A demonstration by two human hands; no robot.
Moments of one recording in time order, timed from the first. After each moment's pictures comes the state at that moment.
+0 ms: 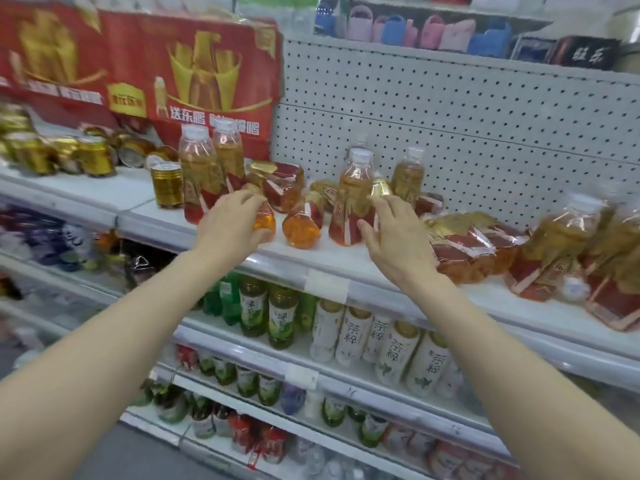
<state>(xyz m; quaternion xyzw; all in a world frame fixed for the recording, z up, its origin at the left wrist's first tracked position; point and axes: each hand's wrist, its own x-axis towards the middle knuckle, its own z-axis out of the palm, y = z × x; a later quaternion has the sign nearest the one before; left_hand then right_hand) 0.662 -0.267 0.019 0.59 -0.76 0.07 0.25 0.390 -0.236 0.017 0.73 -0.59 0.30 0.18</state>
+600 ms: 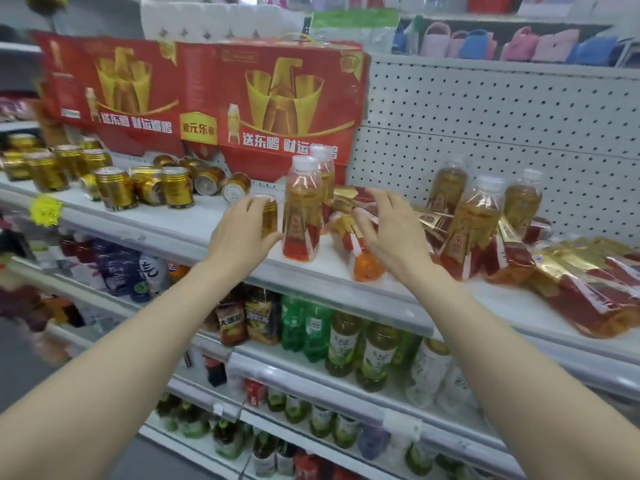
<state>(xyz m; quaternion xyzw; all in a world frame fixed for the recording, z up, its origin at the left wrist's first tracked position) 0.836 -0.352 0.013 0.60 -0.73 0.06 0.31 0.587 -0.337 0.029 0.72 -0.59 0.35 0.11</state>
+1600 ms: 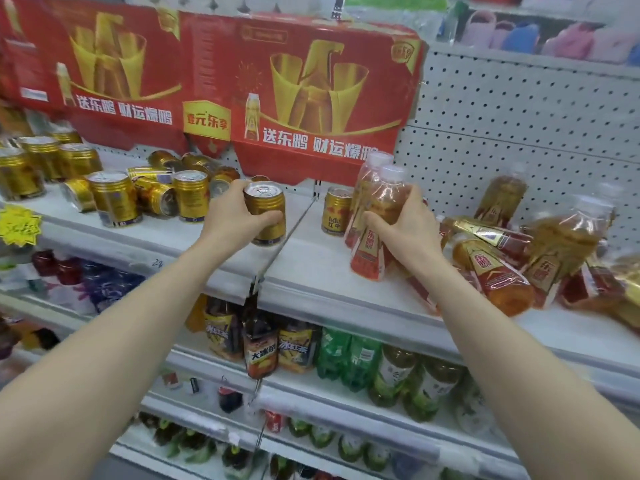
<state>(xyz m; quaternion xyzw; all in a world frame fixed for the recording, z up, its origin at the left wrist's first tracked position) 0.952 -0.471 0.026 0.59 -0.67 -0.16 0.42 0.687 -0.426 0.032 0.60 -0.68 0.42 0.00</state>
